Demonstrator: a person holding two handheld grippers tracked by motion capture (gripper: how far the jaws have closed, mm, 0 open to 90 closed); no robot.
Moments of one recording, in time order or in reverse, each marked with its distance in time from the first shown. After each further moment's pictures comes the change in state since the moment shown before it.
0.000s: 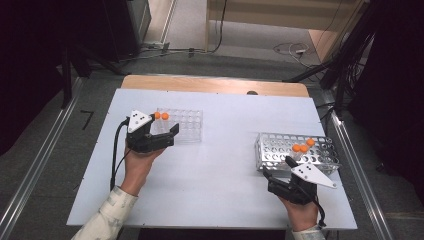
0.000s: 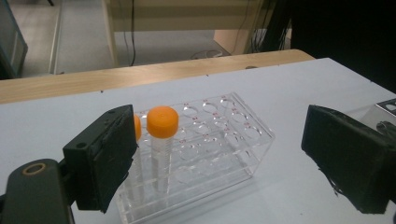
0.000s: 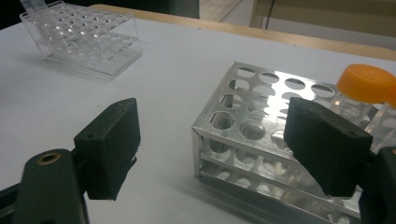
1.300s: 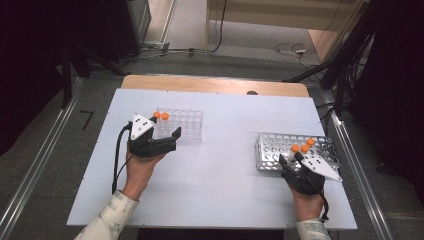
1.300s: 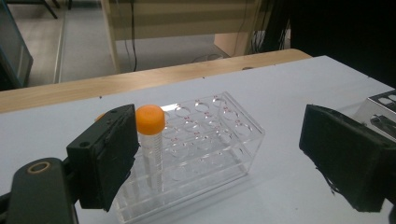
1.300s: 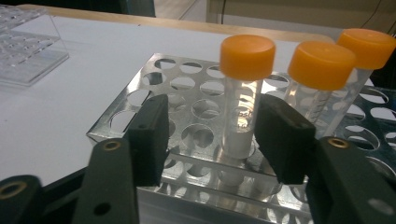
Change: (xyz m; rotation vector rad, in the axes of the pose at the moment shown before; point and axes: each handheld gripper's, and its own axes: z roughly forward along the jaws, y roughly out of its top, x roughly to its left) left arm -0.010 -0.005 -0.007 -0.025 0.011 0.044; right arm -0.035 -0.011 0.021 -0.010 -0.166 0.059
